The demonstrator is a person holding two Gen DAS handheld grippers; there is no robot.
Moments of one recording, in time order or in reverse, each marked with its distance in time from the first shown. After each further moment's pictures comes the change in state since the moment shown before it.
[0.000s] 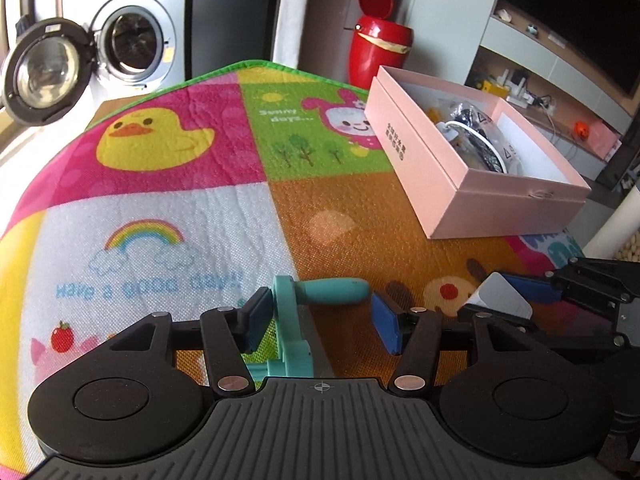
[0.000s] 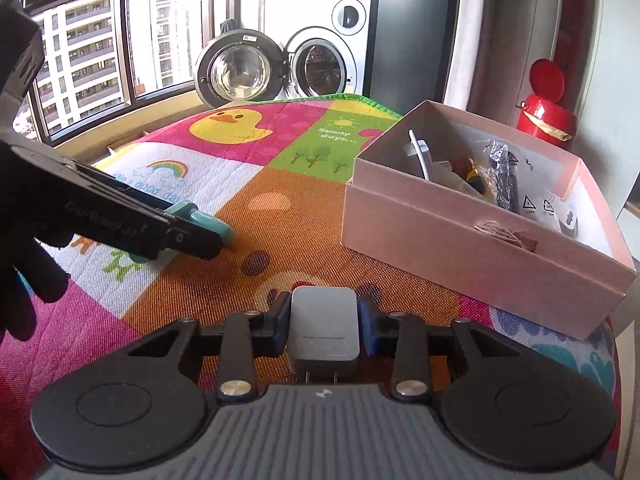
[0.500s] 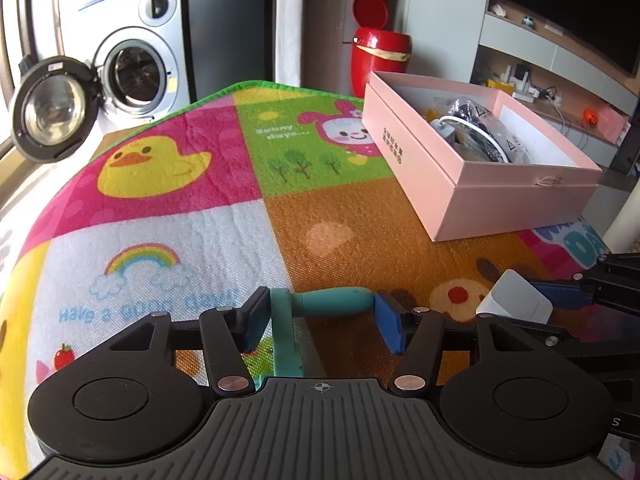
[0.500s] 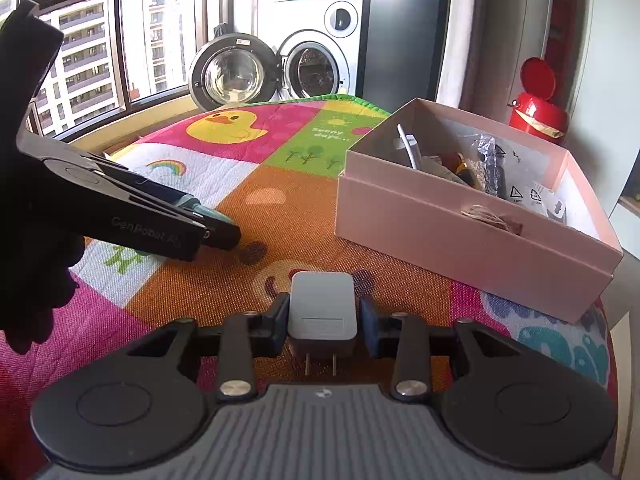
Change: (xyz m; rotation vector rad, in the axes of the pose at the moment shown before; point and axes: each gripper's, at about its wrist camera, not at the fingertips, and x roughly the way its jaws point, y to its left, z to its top) left arm 0.003 -0.015 -0.008 0.080 -0.065 0.056; right arm -0.010 0.001 -0.006 0.018 0.004 -0.008
